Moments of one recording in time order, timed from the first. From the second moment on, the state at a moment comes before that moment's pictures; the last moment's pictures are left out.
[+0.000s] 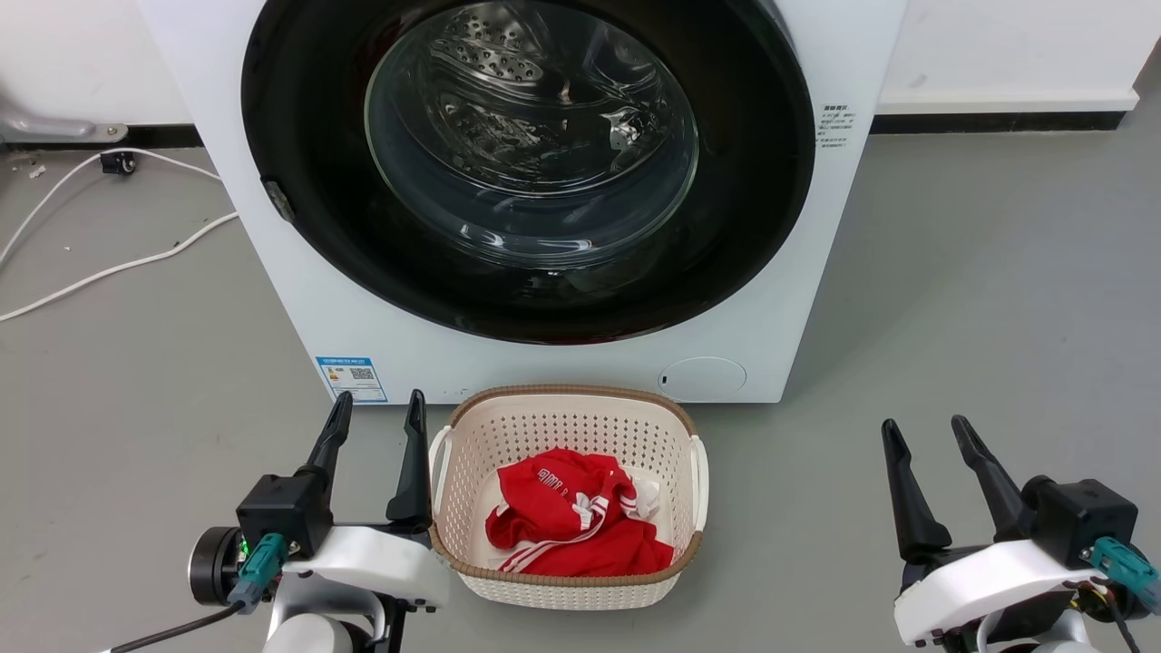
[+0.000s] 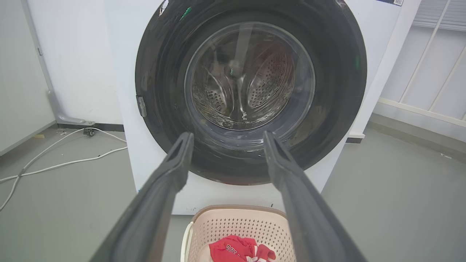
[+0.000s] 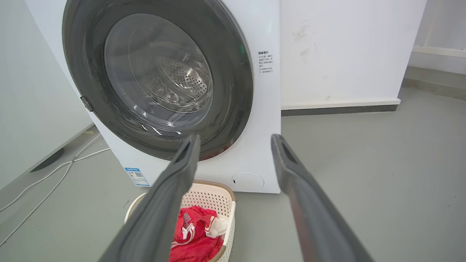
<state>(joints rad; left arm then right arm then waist) -0.10 0.08 -0.11 0.15 -0.22 -0.02 -0.22 0.01 -0.05 0.01 0.03 0.19 0.13 -0.07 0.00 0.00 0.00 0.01</state>
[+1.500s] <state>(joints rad) -0.10 0.05 -0.08 0.17 -0.07 -0.02 -0.26 0.02 -0.05 0.01 0.03 0.10 0.13 -0.09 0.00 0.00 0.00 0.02</state>
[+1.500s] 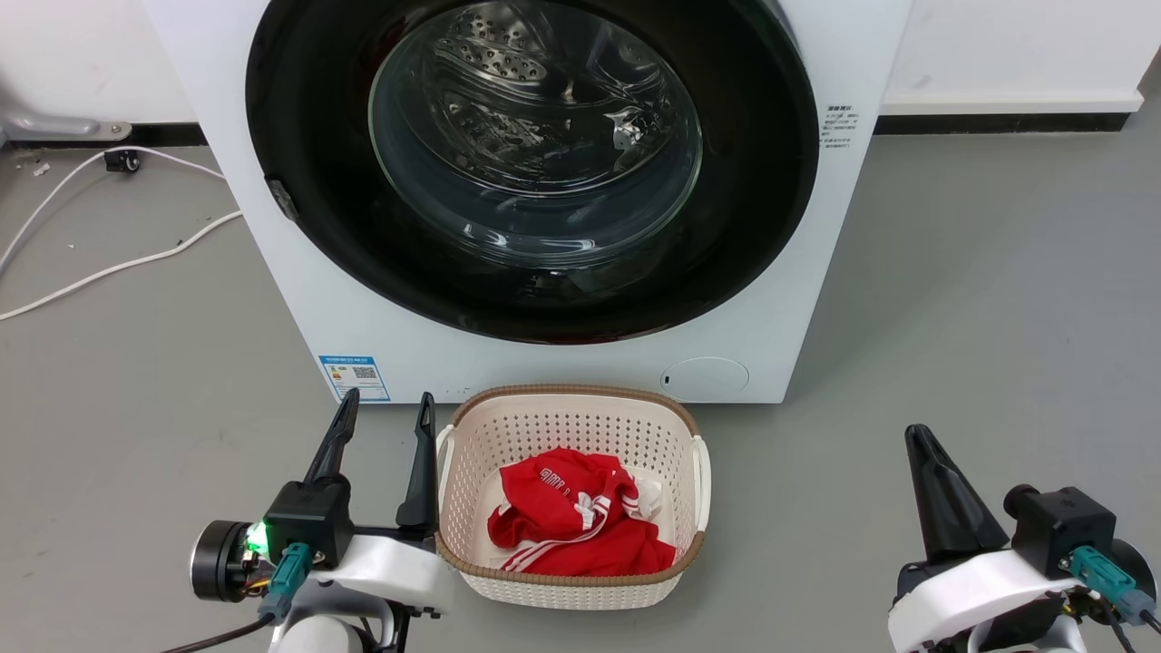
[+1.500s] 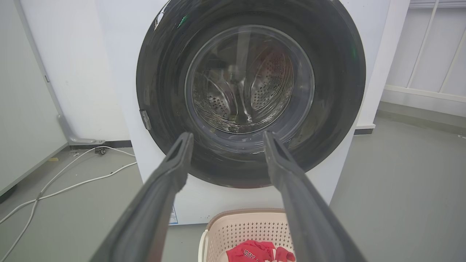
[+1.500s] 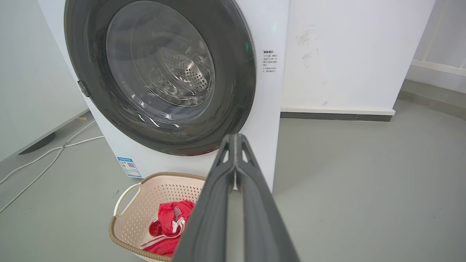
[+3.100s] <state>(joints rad) -0.29 0.05 -0.12 0.13 -0.07 -0.02 -0.26 -1.18 -0.41 0.26 0.81 1.72 0.13 0.24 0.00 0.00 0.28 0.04</state>
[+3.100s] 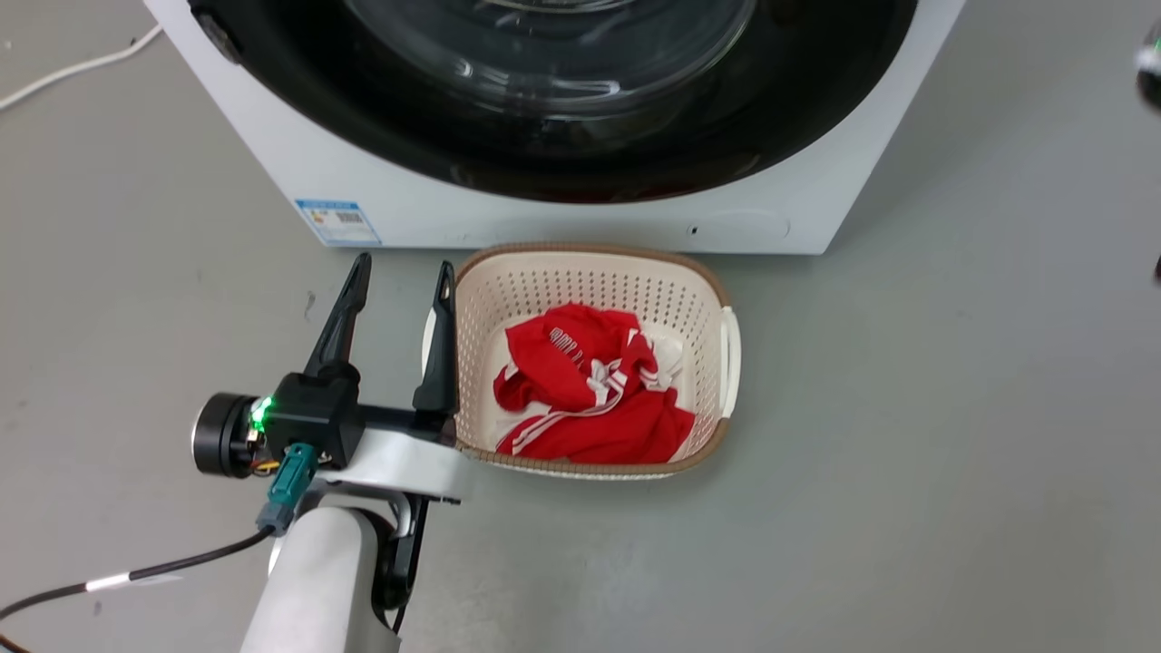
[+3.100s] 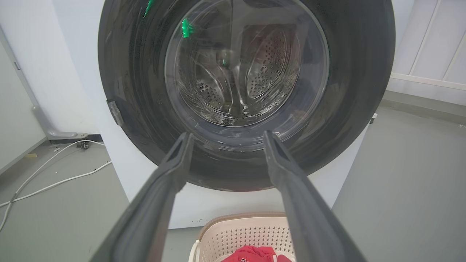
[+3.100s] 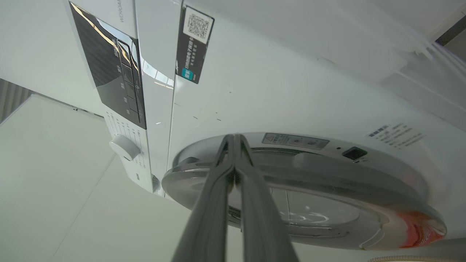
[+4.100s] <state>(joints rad) -0.37 0.05 -0.19 0.09 -0.10 0.03 -0.26 -1.50 -0.38 0.49 1.09 1.56 0.13 0.58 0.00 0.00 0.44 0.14</state>
